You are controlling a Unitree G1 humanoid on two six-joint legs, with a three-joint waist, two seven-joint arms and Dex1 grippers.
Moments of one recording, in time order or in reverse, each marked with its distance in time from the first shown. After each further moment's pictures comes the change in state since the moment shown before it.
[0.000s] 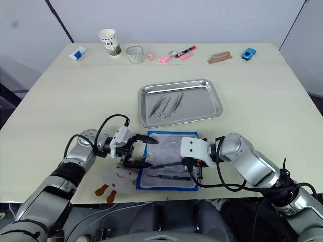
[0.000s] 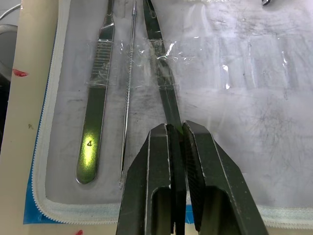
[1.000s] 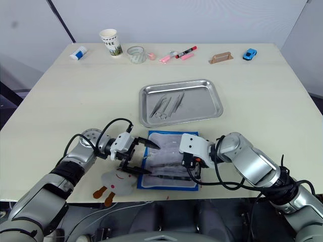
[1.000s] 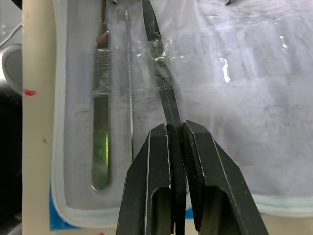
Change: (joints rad) left arm -0.034 0.038 -0.150 0.012 0.001 -0.149 0.000; right arm -0.053 0.004 -0.009 -0.059 0.089 0.234 -0.051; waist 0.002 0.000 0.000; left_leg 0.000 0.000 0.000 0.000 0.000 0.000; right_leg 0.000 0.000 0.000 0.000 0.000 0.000
